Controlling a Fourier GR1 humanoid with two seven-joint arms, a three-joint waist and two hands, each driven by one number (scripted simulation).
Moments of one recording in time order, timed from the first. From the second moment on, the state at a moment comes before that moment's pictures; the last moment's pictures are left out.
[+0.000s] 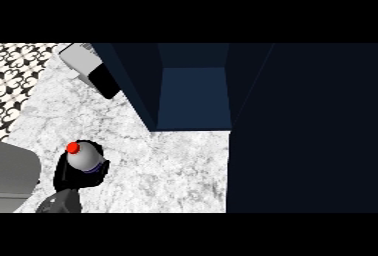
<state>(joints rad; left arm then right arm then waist) -0.27 0.18 0.30 -0.59 0.22 -0.38 -0.76 0.82 -0.31 -0.37 -2.35 -0.70 0.53 -0.12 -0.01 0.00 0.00</state>
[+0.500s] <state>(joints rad) -0.25 0.09 0.20 -0.86 0.21 -0.30 -0.61 0.81 -0.32 -0.39 -2.35 -0.73 0.52 -0.11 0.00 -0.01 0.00</state>
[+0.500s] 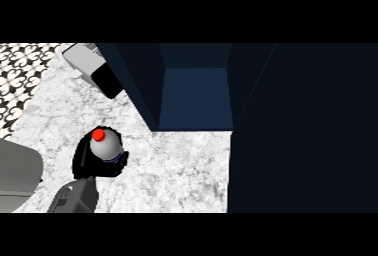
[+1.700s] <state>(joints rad) -0.43 0.00 -0.26 -1.15 0.27 0.41 -0.29 0.79 -0.33 -0.40 -2.34 -0.78 0.54 -0.10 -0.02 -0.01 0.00</state>
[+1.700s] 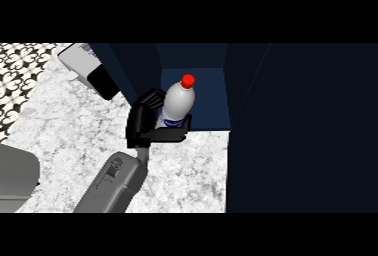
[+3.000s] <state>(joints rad) -0.52 0.00 -0.33 -1.02 0.24 0.81 -0.29 0.77 -0.38 -0.41 -2.32 -0.83 0.58 -0.12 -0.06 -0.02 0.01</state>
